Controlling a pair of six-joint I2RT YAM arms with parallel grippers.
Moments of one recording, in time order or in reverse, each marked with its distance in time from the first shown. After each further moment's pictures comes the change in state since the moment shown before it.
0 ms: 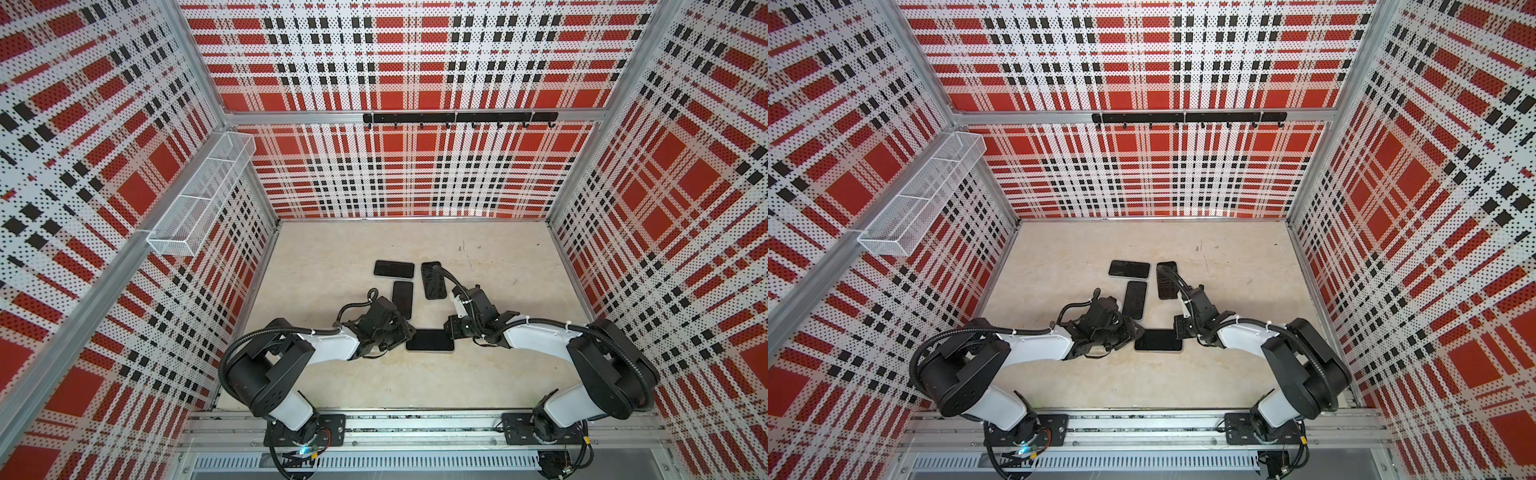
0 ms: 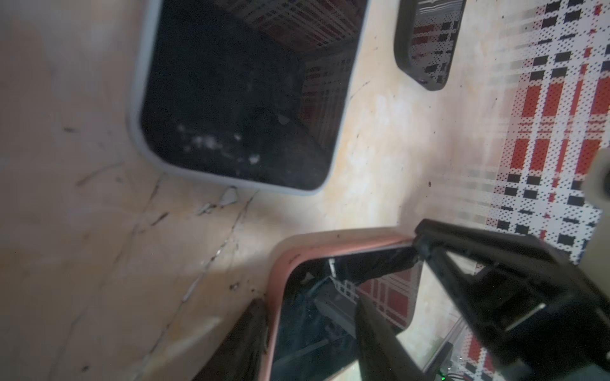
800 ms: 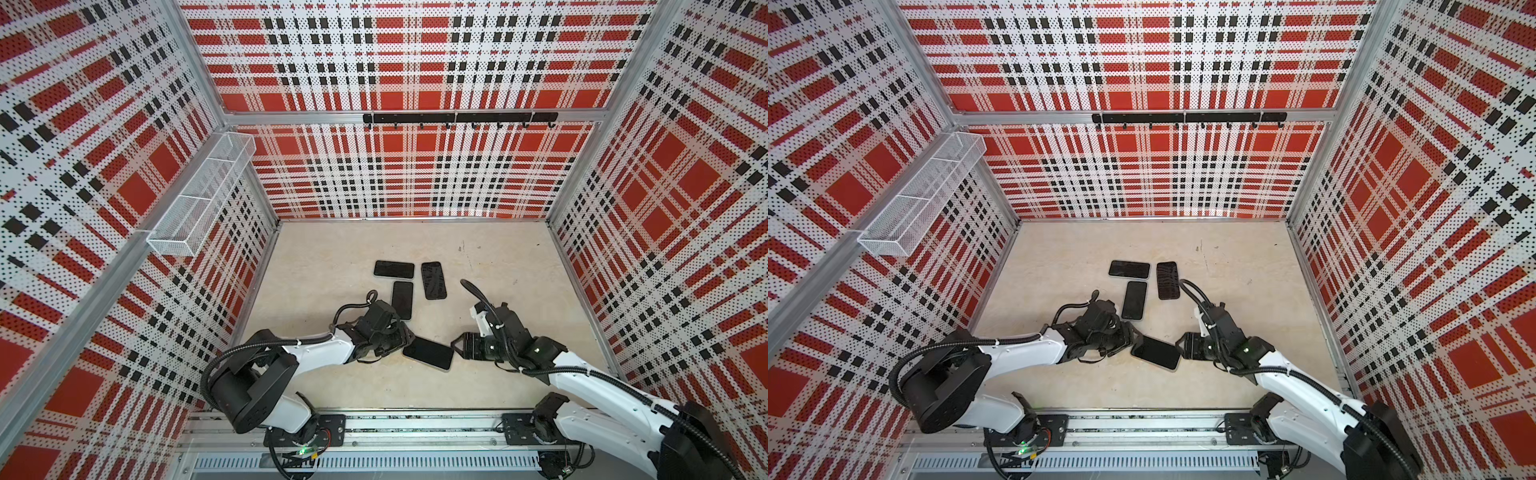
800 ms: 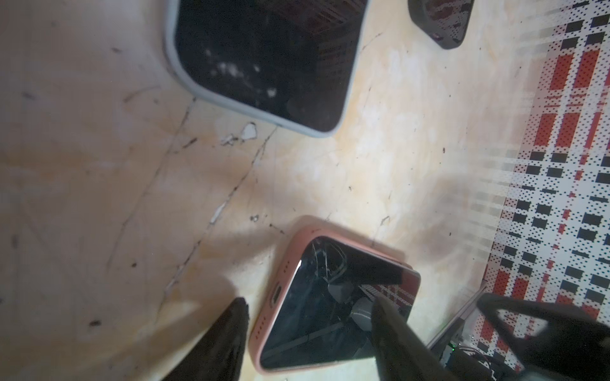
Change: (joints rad) left arm -0.014 -0.107 -0.002 -0.176 0.009 0.047; right arm 0.026 -0.579 -0.230 -0.267 -0.081 0.285
